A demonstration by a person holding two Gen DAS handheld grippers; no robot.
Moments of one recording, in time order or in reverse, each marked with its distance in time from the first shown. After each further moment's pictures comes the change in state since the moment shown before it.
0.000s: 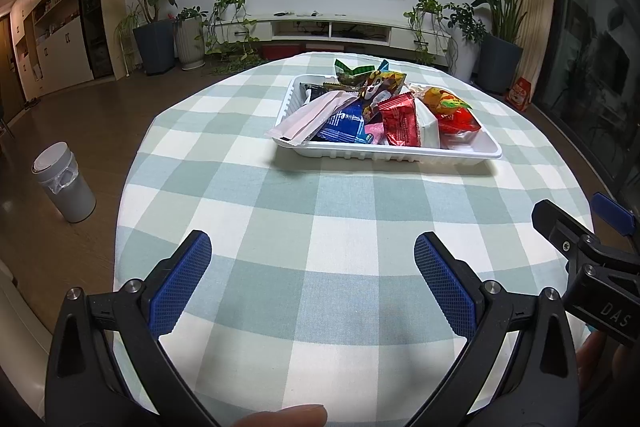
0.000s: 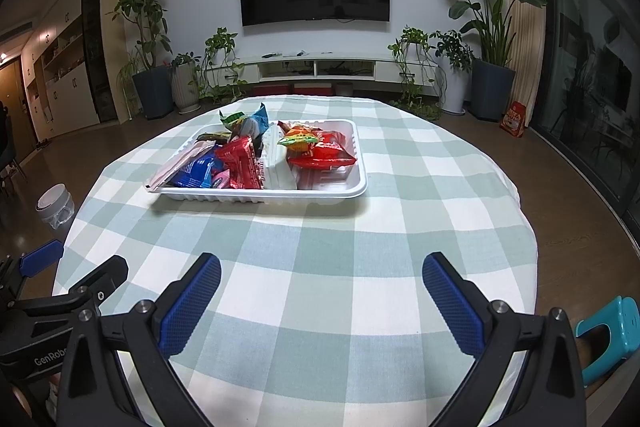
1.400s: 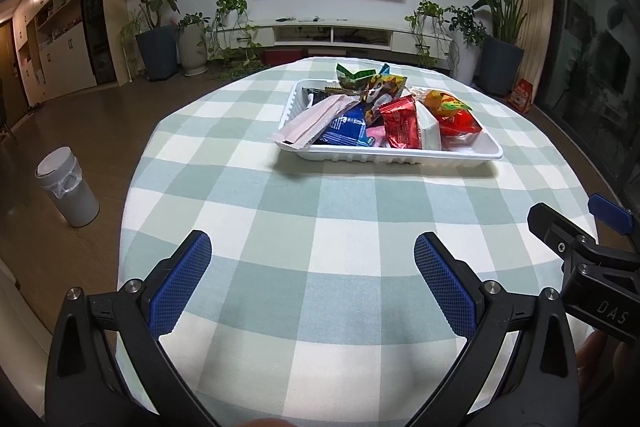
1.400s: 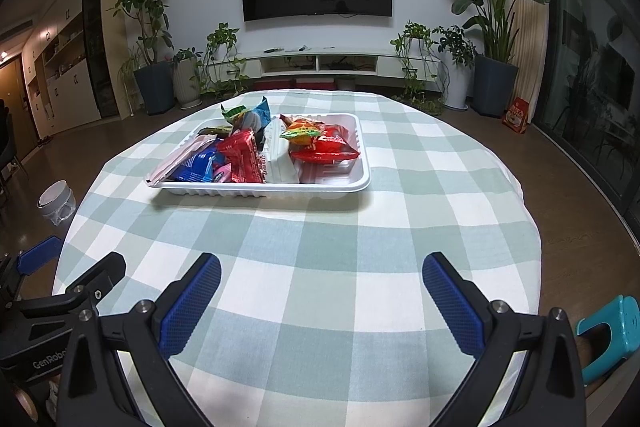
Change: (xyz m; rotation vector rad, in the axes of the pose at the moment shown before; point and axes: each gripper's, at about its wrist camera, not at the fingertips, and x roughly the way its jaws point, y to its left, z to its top) left arm -0.003 -0.001 -0.004 0.015 -0.020 0.009; right arm -0.001 0.000 0.000 0.000 0.009 0.000
